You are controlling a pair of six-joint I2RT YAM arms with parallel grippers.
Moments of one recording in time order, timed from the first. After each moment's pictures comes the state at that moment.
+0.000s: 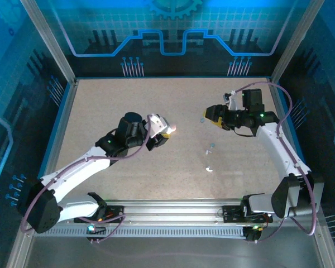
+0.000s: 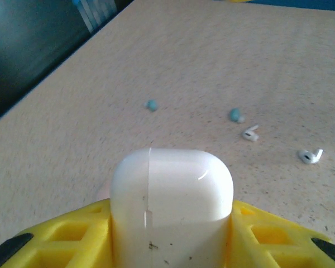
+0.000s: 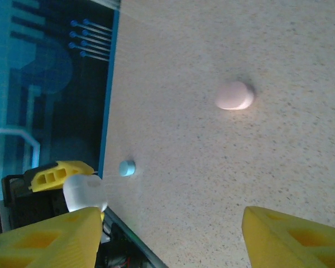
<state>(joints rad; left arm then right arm) -0.61 1.19 0.86 -0.14 0.25 0.35 0.11 1.33 1.15 -0.63 -0.80 0.51</state>
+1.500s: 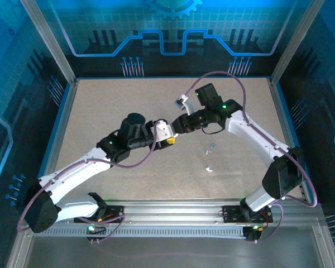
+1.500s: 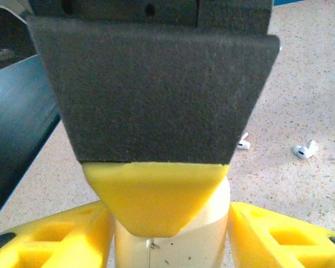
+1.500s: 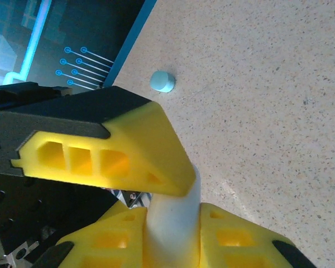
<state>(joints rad) -0.67 1.19 0.89 -0.12 0.26 0.53 0.52 1.56 1.42 -0.77 -0.79 0.24</state>
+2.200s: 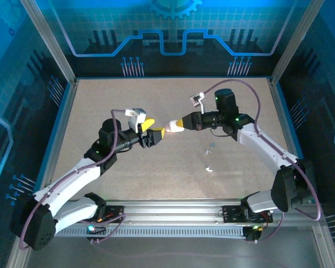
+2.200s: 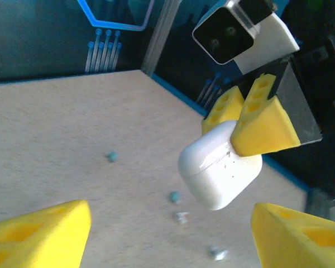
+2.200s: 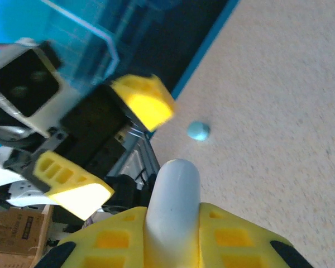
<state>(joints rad) -0.46 1.05 0.66 0.25 0.46 -0.38 0.38 1.40 1.09 -0.21 -1.01 0.49</state>
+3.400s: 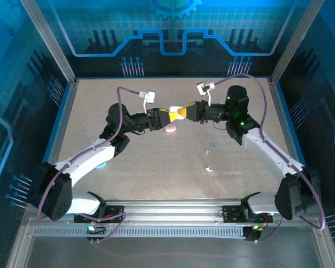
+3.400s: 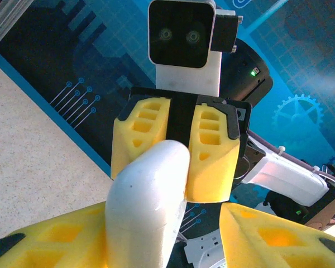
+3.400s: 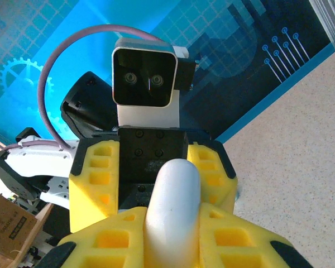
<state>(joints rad) -0.47 1.34 0.85 0.68 0.85 -0.98 0.36 1.33 1.04 0.23 -1.07 0.66</state>
